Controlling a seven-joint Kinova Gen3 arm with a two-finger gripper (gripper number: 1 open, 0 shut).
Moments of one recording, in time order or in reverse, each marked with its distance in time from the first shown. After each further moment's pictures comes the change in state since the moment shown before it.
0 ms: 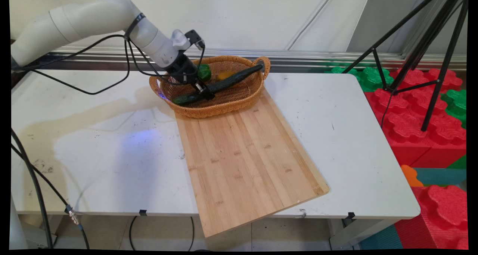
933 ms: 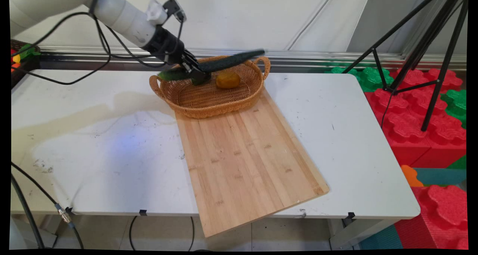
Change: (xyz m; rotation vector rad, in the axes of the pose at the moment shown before) arm 0.001 0.026 -0.095 0.024 0.149 0.076
